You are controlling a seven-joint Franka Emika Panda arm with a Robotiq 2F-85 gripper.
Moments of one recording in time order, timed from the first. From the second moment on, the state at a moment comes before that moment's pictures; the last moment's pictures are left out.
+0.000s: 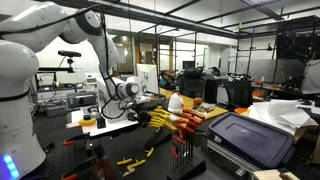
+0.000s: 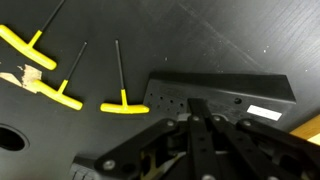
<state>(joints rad) 0.72 0.85 -0.34 -1.98 -0.07 2.80 1.50</state>
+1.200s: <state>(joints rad) 0.70 0.84 -0.32 -1.98 -0.14 2.80 1.37</state>
